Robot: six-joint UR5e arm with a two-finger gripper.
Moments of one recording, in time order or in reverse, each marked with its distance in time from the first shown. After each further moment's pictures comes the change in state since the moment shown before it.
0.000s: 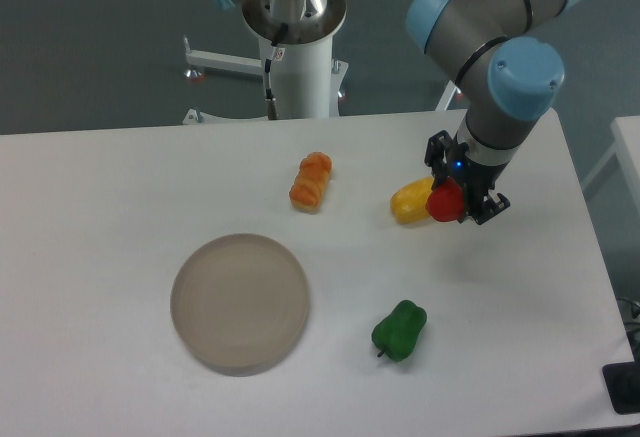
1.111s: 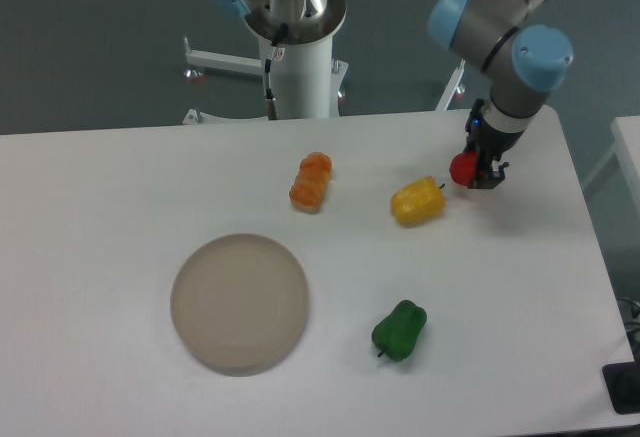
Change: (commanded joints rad) arm 0.196 0.066 -0.234 0.112 -0.018 0.695
